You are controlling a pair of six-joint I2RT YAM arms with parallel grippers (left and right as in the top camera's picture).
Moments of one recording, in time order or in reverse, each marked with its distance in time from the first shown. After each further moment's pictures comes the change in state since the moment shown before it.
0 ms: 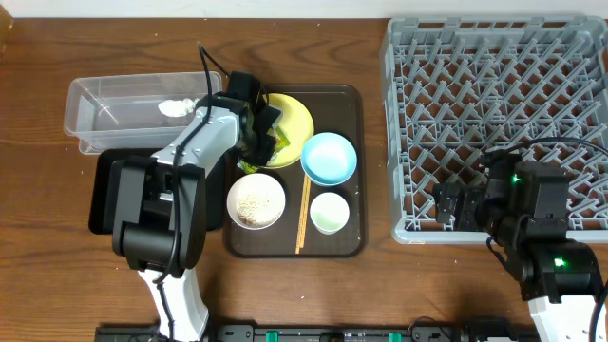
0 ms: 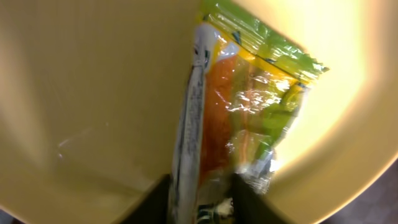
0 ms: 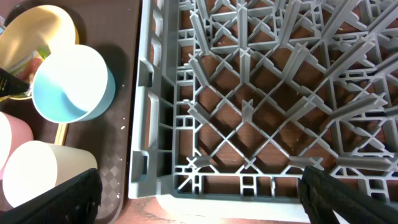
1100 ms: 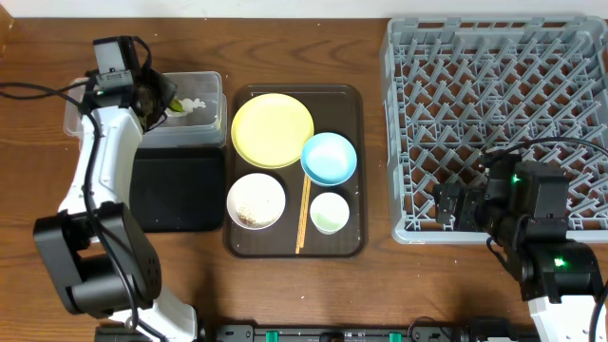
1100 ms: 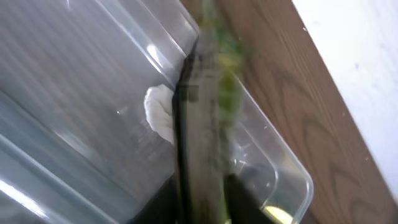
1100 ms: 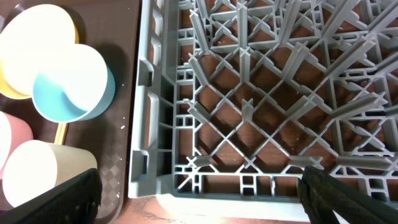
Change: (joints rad) left arm 0.393 -0.213 0.056 0.213 -0.093 -1.055; right arm 0.000 0.000 0.000 -0.003 0.000 0.000
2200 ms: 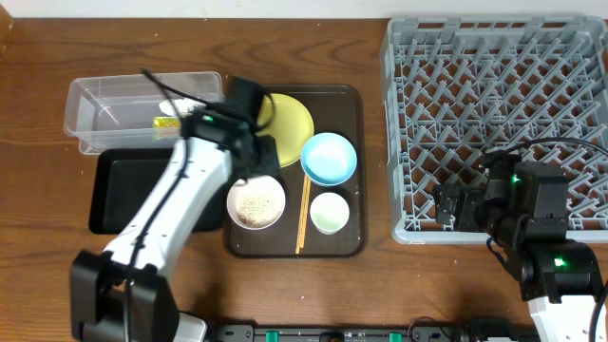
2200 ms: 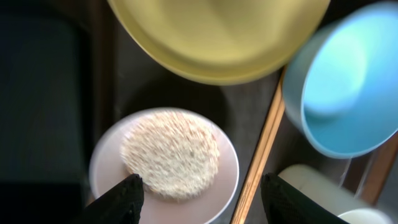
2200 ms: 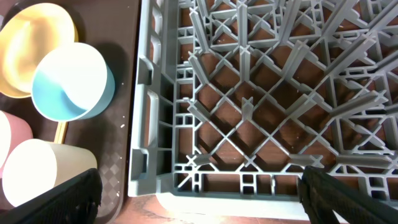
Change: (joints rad) left arm -0.528 -0.180 -0.138 -0.469 0.004 0.337; right arm 0.000 0.000 0.000 -0.004 0.000 0.000
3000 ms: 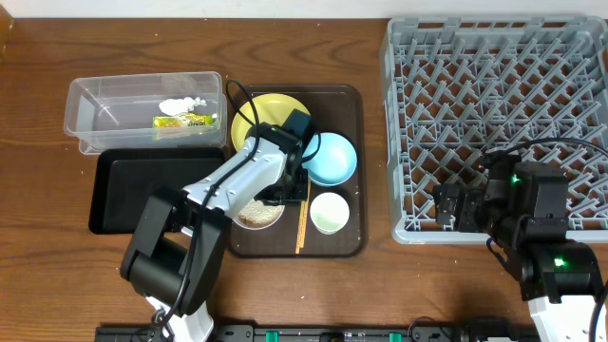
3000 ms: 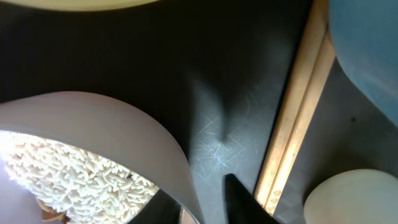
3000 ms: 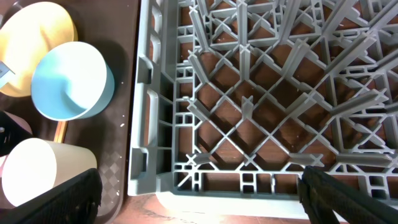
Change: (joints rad) left arm -0.159 0.254 -0.048 0.065 -0.001 0.005; right arm 0.000 0.000 0.000 -0.004 0.000 0.000
